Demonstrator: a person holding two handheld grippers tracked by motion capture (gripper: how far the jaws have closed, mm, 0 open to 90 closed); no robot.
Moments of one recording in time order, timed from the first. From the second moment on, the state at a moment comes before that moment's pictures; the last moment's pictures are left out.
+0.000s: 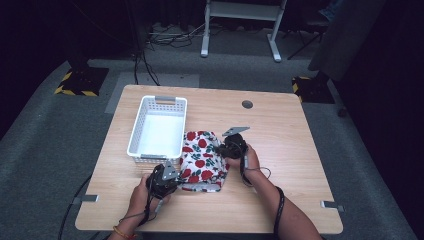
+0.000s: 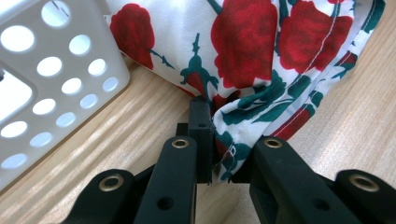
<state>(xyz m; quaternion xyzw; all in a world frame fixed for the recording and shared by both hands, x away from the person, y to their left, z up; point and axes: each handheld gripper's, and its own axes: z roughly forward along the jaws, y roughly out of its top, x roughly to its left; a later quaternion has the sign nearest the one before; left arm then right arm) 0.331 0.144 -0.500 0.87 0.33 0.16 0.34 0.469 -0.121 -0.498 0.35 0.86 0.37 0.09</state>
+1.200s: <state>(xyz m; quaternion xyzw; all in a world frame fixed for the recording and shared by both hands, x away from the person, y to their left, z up) 0.340 0.128 -0.498 0.85 0.34 0.18 0.36 0.470 -0.121 -0.495 0.36 0.85 0.37 0.11</state>
